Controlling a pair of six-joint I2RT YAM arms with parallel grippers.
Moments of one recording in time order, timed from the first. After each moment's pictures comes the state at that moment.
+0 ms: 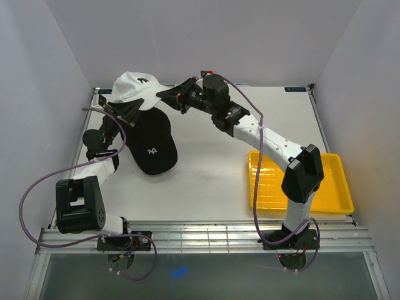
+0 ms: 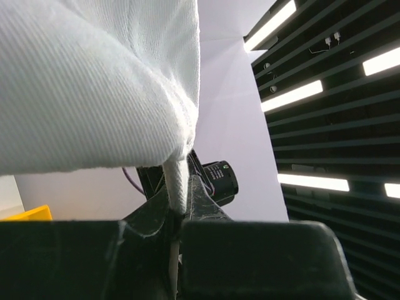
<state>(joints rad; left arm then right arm) 0.11 1.42 0.68 1.33 0.73 -2.00 0.78 1.85 1.73 0.07 -0.28 1.57</state>
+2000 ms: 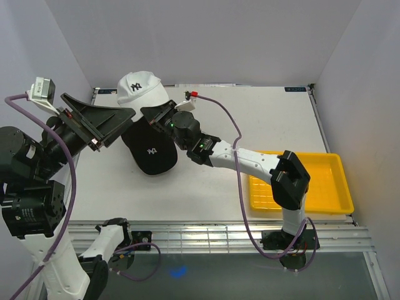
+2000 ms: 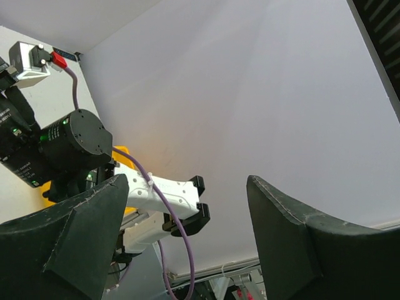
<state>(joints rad) 0.08 0.93 1.92 -0.81 0.79 -1.15 1.08 1.89 1.60 0.37 0.39 1.15</state>
